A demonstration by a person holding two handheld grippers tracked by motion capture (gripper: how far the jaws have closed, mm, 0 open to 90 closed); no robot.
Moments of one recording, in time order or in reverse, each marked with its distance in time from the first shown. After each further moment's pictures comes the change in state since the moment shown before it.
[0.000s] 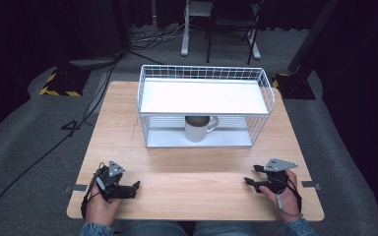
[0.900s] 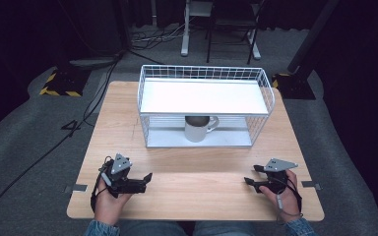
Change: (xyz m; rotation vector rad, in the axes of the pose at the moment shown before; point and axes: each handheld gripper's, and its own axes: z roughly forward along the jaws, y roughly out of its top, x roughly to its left) left arm -0.021 0.029 -0.016 -0.183 -0.112 0.004; right arm 0.000 0.000 0.000 -0.001 0.001 -0.002
